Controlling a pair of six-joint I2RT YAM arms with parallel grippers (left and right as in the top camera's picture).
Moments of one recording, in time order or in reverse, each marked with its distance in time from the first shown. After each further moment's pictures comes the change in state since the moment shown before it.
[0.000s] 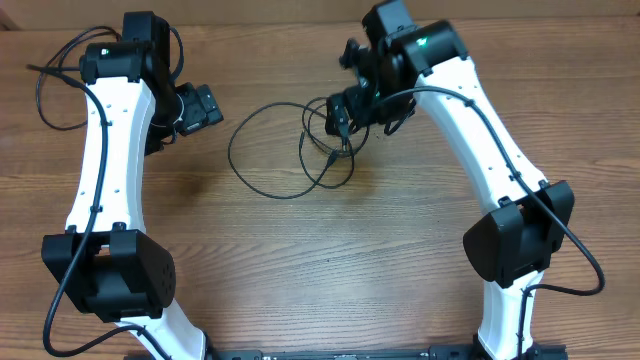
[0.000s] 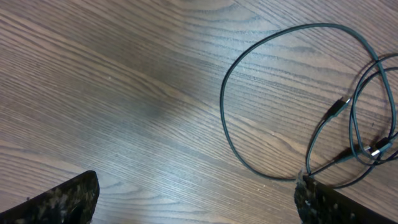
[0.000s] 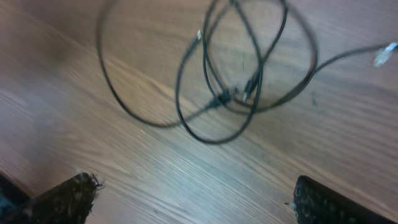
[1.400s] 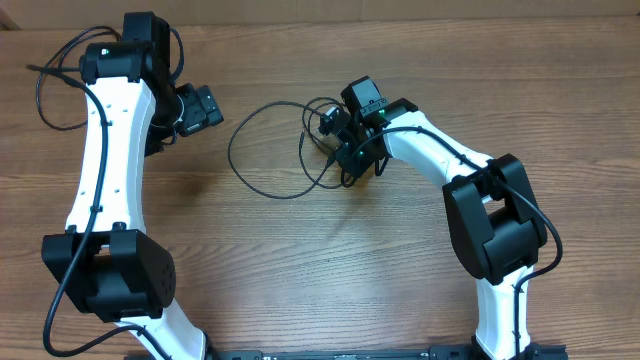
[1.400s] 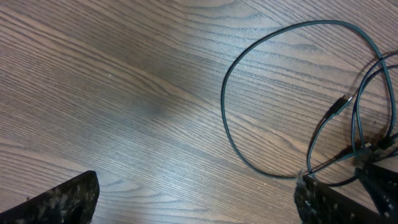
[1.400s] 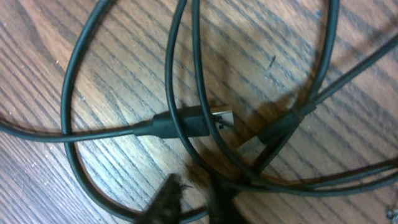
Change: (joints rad) left arm 0.000 0.000 -0.001 -0.007 0.001 0.000; right arm 0.051 0.042 -0.557 0.616 0.111 -0.356
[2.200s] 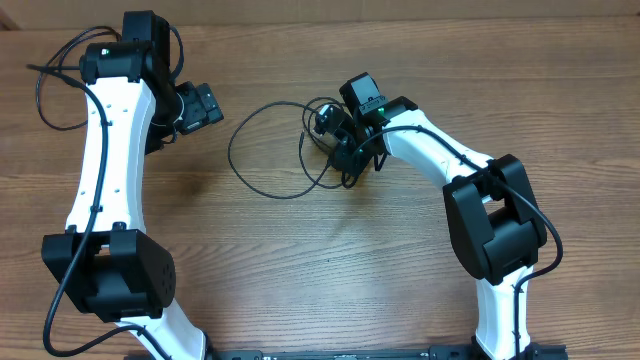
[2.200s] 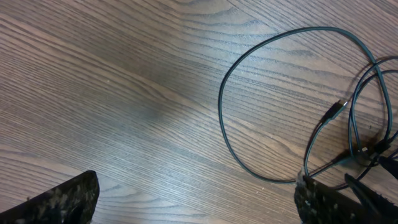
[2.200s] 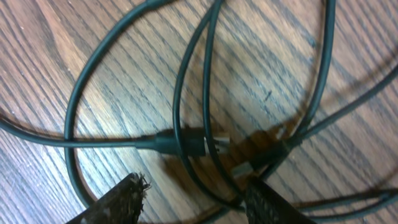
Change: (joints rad) left arm 0.000 0.000 -0.001 0.019 0.000 0.000; right arm 0.000 0.000 0.012 0.033 -0.009 -0.135
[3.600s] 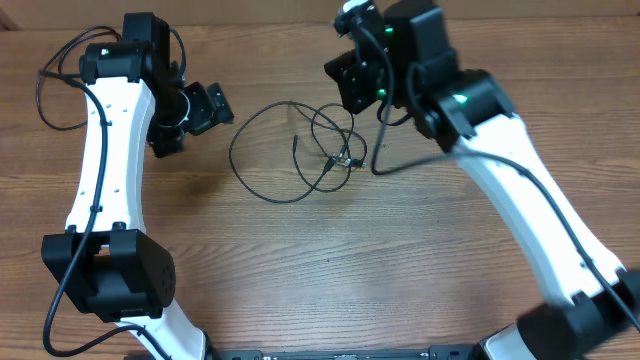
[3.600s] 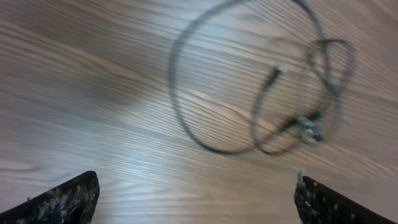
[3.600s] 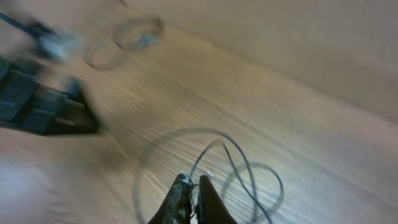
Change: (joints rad) left arm 0.000 0.000 0.000 -0.024 0.212 0.008; right arm 0.000 -0.453 0.205 0.005 -0.107 0.485
